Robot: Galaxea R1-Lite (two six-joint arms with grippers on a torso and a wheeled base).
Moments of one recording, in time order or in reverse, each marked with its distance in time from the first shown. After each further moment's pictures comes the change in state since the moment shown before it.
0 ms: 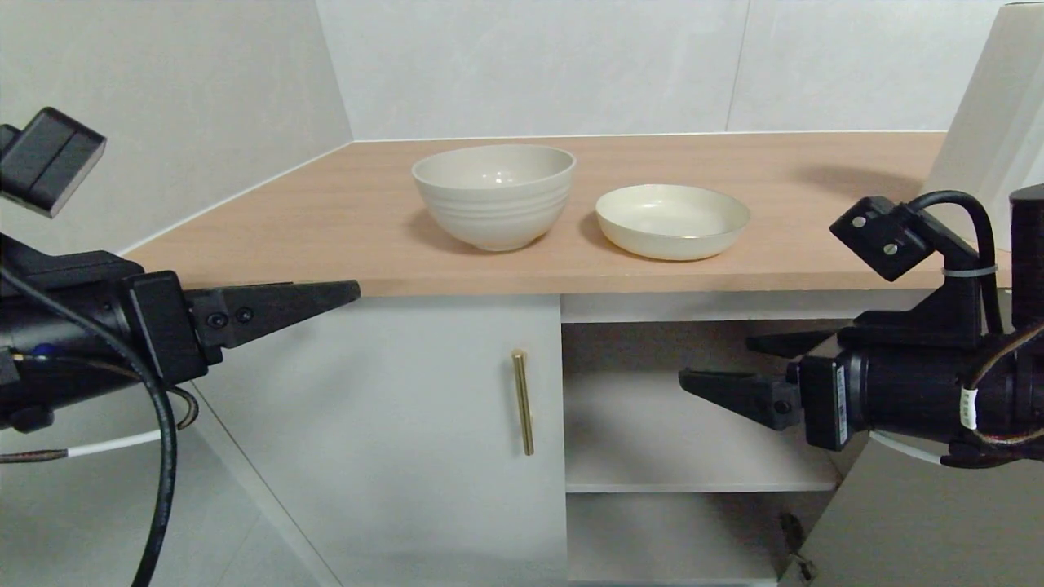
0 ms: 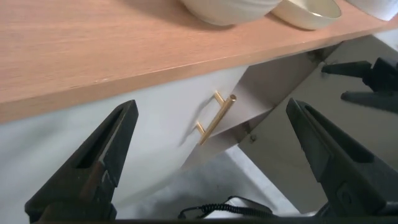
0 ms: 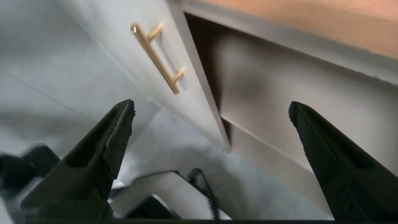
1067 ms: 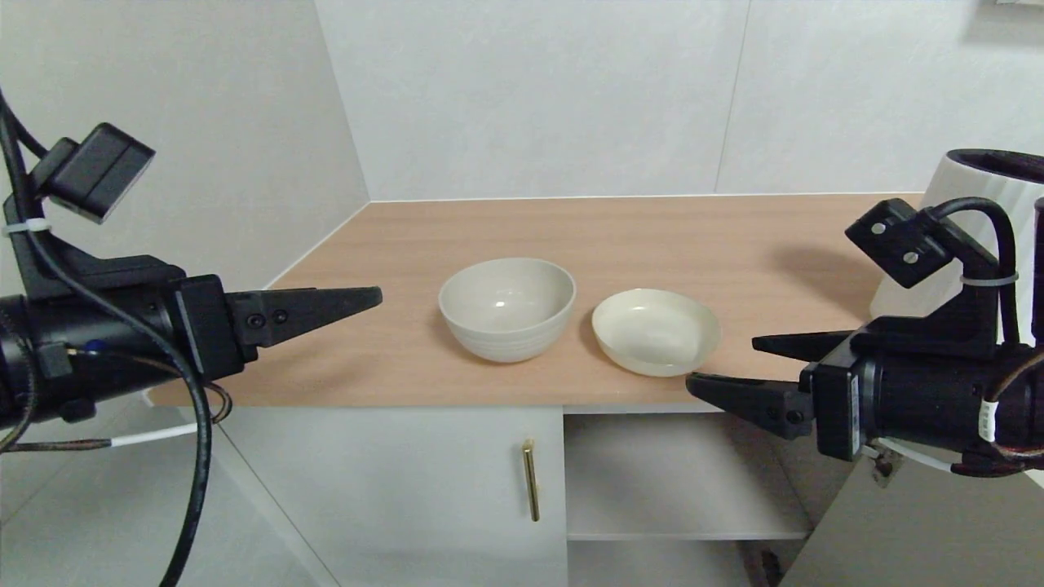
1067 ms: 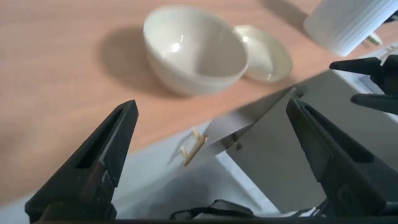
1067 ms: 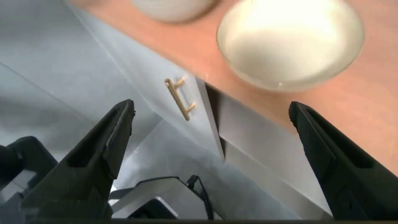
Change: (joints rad) left arm -0.002 0.060 -0.003 -0.031 -0.007 0.002; right arm 0.001 -0.017 0.034 -0.046 0.000 -0.013
